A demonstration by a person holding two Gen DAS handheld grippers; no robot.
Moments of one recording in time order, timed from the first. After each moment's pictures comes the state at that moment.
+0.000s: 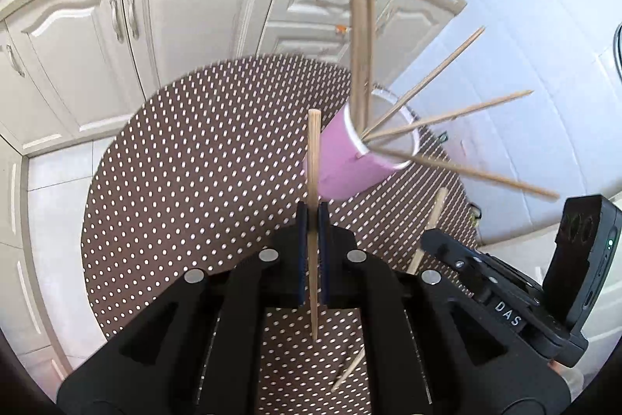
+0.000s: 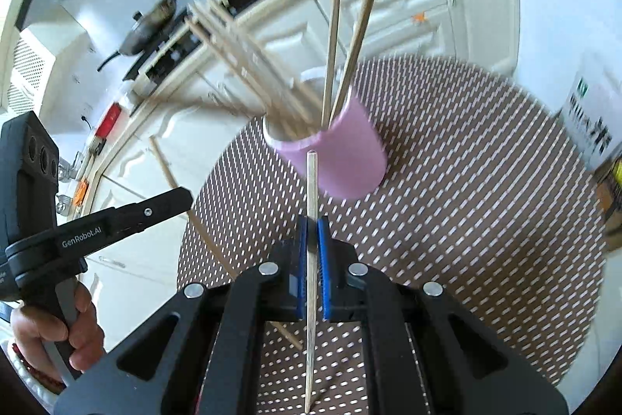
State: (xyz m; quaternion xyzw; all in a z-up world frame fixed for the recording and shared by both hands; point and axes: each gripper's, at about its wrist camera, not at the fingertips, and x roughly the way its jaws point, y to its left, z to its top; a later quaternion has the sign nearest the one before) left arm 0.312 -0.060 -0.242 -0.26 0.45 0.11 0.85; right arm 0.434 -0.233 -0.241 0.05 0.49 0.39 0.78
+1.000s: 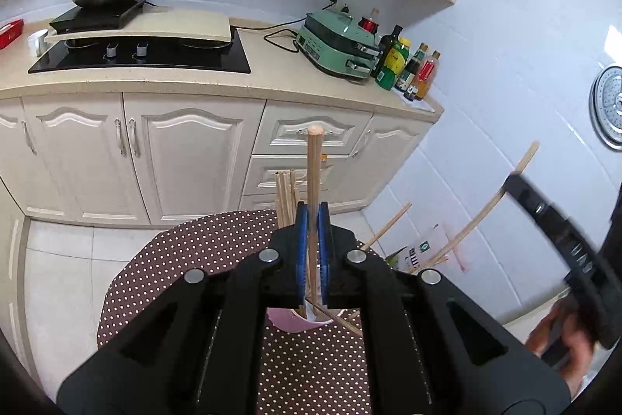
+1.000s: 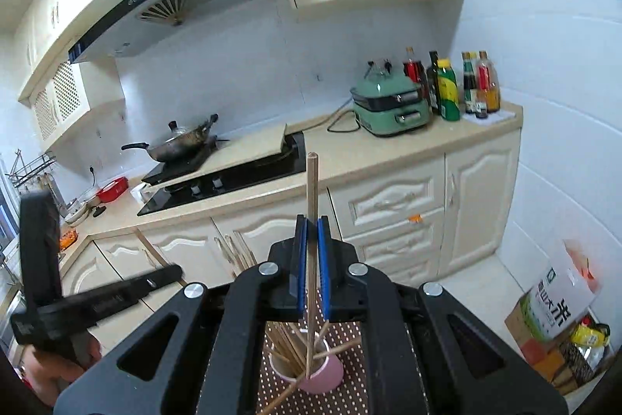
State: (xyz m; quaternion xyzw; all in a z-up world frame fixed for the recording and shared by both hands) left arm 0.351 -0.059 -0.129 -0.23 0.27 0.16 0.92; right arm 0.484 -0.254 -0.079 0.04 0.22 0.41 0.88
